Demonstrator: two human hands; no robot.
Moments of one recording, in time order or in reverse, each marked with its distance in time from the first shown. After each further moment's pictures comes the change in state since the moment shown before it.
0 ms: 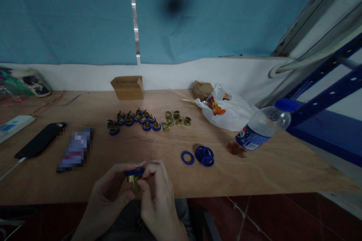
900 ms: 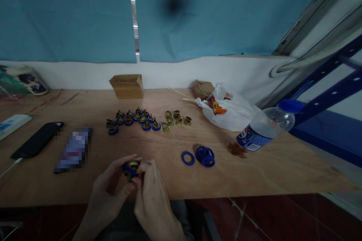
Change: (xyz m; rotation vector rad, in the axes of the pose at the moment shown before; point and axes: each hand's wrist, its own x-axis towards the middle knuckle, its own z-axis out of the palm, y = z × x) left_hand 0.004 -0.016 -0.007 0.261 0.129 -0.035; right_hand 0.001 0.004 0.008 -0.181 -0.160 0.002
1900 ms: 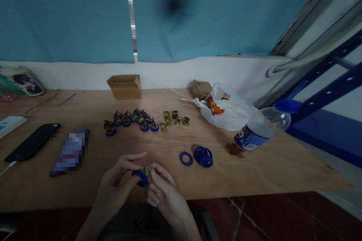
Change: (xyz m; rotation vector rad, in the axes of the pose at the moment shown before) left_hand 0.017 0.003 0.013 -0.031 -0.024 0.093; right_hand -0.009 0.036 -0.015 1.297 -0.013 0.836
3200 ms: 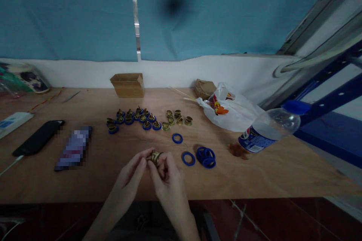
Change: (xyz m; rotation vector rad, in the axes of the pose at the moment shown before) left_hand 0.005 0.012 0.027 -0.079 -0.034 -0.365; right_hand 0.002 -0.027 0.022 -1.121 0.265 -0.622
